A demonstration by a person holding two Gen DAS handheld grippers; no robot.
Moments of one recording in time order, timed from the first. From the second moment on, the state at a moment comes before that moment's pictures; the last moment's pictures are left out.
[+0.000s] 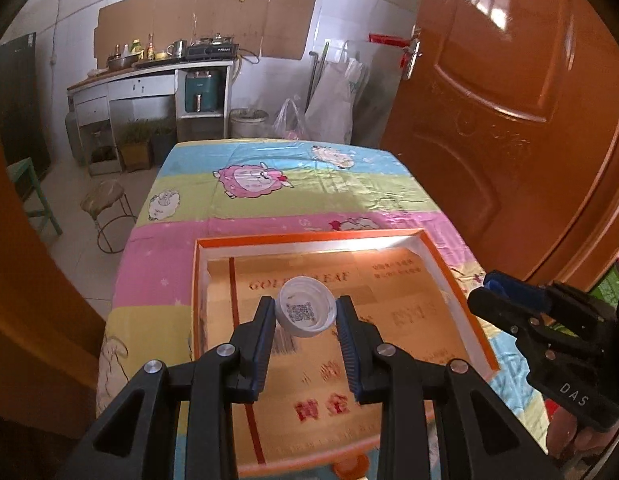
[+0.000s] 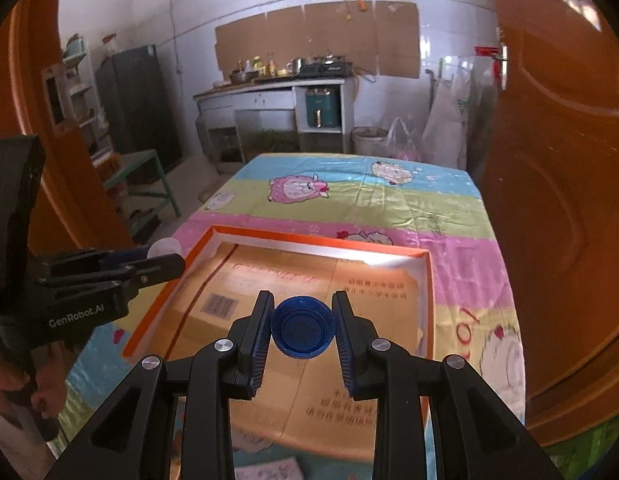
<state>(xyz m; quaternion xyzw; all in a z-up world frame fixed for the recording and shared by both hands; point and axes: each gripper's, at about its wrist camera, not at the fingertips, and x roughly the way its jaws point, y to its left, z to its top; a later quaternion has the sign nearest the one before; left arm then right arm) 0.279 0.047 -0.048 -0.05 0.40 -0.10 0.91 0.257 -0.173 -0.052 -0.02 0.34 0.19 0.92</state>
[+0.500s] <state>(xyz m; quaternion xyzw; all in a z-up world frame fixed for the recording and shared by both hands) 0.355 0.059 -0.086 -0.07 0.47 -0.09 0.88 0.360 -0.151 -0.088 -0.01 0.42 0.21 0.88</state>
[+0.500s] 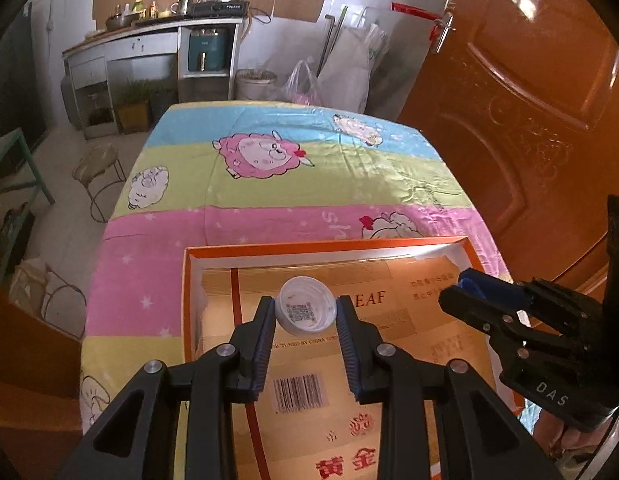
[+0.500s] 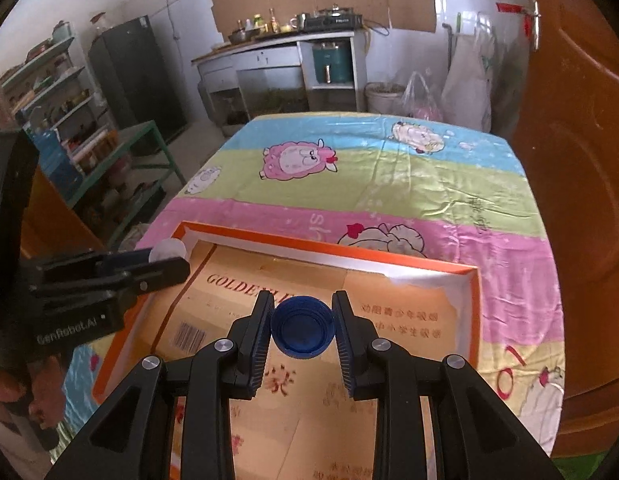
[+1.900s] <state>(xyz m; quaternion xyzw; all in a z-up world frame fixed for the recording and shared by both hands) 0.389 0.064 -0.142 -0.10 0.49 -0.11 0.86 0.410 -0.134 -0.148 -0.03 0.48 0.17 0.86</state>
